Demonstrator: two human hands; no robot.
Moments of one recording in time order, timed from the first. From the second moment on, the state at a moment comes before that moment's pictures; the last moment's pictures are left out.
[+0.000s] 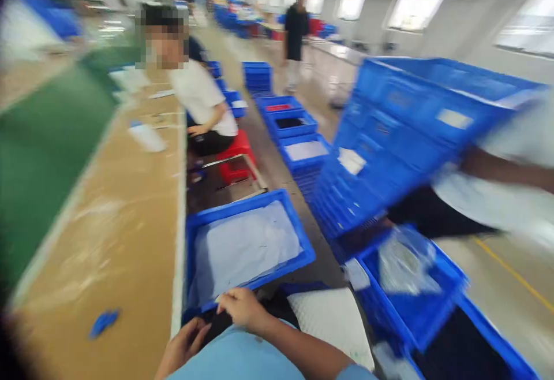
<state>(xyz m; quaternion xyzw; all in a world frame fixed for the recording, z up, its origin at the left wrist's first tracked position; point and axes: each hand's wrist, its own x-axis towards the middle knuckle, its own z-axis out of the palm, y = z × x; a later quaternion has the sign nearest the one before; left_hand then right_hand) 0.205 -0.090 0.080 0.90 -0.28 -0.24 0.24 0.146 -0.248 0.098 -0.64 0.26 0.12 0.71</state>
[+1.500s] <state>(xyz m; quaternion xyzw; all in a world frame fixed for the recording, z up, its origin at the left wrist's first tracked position) 0.305 -0.019 0.079 0.82 0.28 0.00 0.49 0.215 -0.274 0.095 -0.65 0.22 0.30 0.66</state>
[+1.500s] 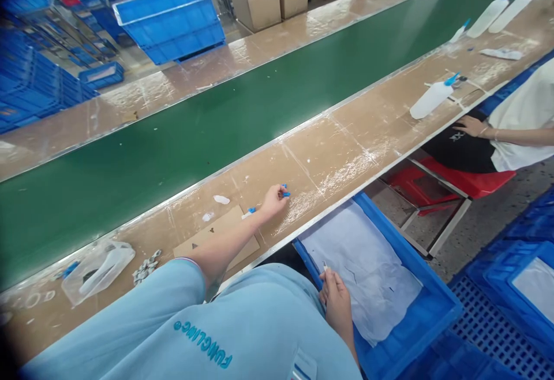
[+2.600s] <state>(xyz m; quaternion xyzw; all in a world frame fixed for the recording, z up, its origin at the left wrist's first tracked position) 0.172 -0.059 0.169 0.48 0.23 -0.09 0.85 0.195 -0.196 0.153 -0.43 0.09 0.46 0.77</state>
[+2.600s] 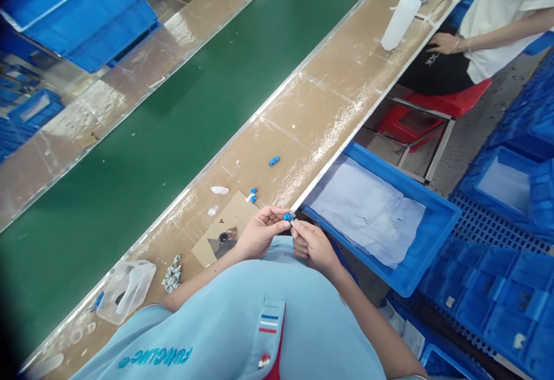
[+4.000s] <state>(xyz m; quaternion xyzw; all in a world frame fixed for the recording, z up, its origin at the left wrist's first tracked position) 0.159 -0.075 0.171 0.50 0.22 -0.20 0.81 0.154 -0.214 0.151 -0.54 0.12 0.31 0.78</state>
